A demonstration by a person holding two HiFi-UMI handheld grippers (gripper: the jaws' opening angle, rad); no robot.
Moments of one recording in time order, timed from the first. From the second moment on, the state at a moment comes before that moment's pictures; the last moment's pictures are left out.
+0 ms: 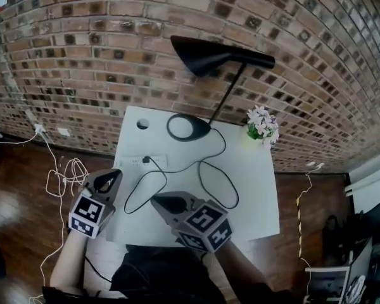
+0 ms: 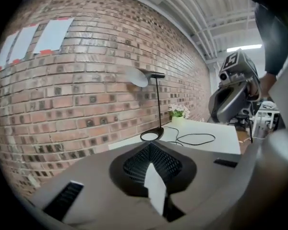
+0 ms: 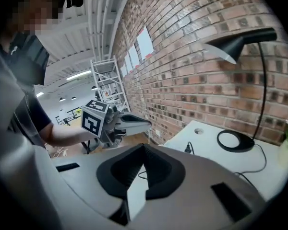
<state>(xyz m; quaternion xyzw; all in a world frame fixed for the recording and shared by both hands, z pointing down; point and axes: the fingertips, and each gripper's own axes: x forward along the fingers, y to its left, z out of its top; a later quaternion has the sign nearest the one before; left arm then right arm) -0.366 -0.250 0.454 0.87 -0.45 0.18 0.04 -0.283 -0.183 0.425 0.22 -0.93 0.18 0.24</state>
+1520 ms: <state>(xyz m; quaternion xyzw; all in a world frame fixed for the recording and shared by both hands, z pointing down) -0.283 -0.349 0.611 0.88 -0.29 0.36 0.09 -0.252 -0.344 0.611 0.22 -0.86 0.25 0.39</state>
